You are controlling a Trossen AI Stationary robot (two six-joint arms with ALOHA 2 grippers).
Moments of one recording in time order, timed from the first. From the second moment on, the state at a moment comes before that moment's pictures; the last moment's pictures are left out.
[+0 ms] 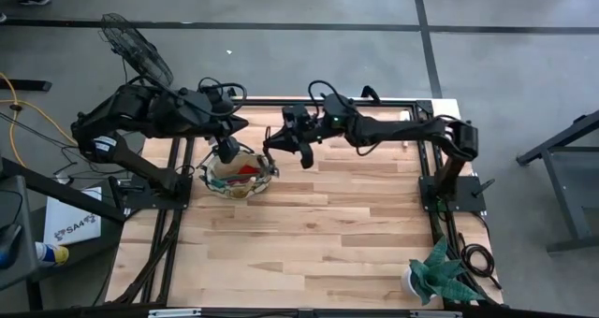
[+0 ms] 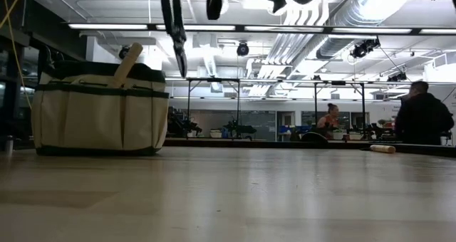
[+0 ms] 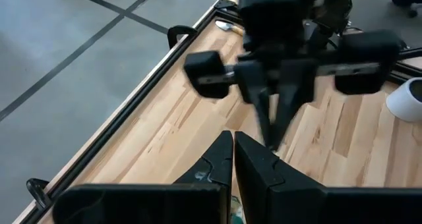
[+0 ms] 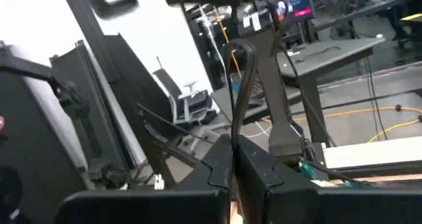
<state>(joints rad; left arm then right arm) -0.09 1.36 2.03 -1.36 -0.46 -0.42 -0.22 1.79 1.39 0.53 -0.55 0.41</state>
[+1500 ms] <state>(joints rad) -0.09 1.37 2.03 -1.36 -0.45 -0.42 -0.25 1.95 1.51 0.67 -0.67 0.40</state>
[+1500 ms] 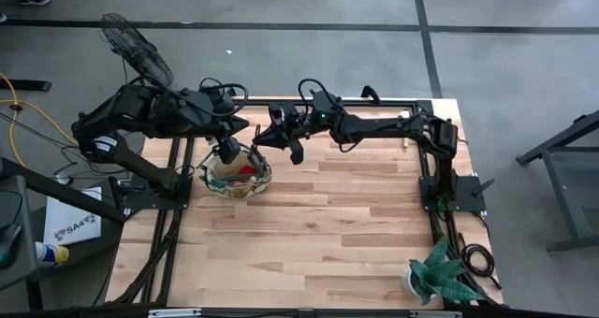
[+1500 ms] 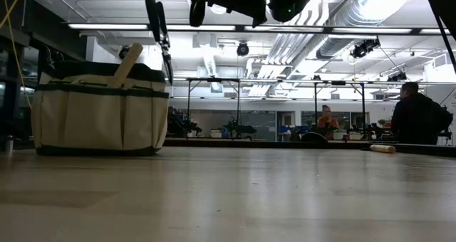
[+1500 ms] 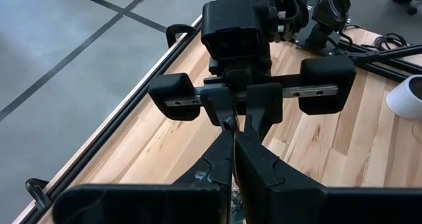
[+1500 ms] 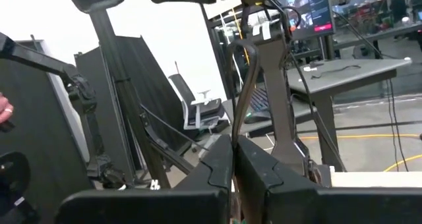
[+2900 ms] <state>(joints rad) -0.09 1.37 2.03 -1.36 -0.45 -0.41 -0.19 1.99 1.51 0.74 -0.53 0.37</state>
